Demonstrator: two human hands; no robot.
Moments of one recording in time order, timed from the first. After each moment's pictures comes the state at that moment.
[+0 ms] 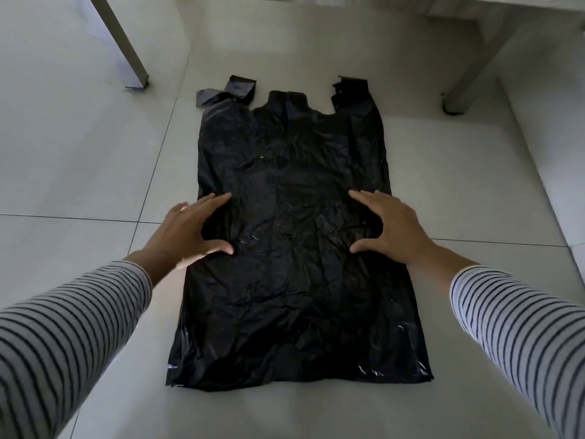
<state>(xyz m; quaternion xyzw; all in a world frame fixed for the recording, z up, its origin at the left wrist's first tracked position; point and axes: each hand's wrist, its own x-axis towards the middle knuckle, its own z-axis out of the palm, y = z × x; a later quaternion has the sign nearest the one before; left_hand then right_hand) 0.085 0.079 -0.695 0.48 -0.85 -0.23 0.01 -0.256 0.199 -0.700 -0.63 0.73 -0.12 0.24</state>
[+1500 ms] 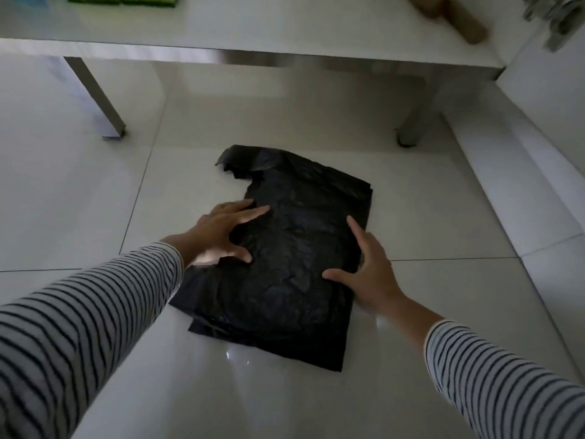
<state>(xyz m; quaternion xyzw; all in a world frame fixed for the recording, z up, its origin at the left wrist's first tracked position) 0.007 0.031 -0.688 0.34 -0.90 -0.26 -0.09 -0.227 0.230 -0.703 -0.47 0.77 -0.33 0.28</state>
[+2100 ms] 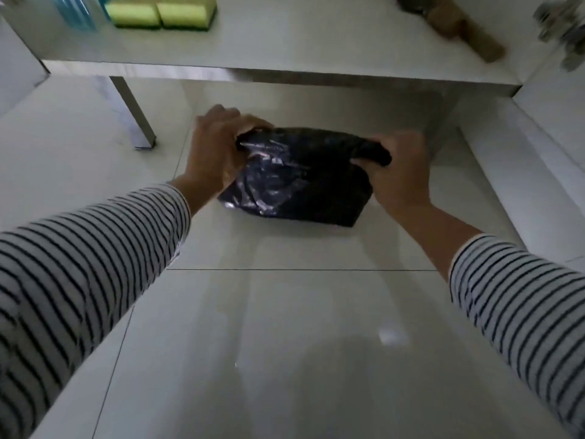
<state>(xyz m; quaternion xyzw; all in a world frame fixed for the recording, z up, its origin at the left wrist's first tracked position) -0.009 -0.009 -0.577 0.35 -0.88 -0.04 0.33 -0.244 0.121 -0.586 -0.54 0.75 -0.37 -0.04</state>
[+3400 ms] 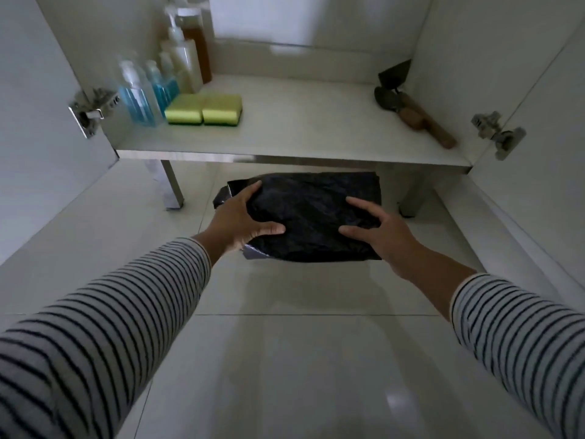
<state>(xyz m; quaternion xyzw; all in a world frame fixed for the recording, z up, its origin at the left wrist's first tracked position) 0.016 0.035 -0.515 0.47 -0.76 -0.41 0.19 -0.203 0.161 -0.510 -0.42 0.68 -0.47 0.36</state>
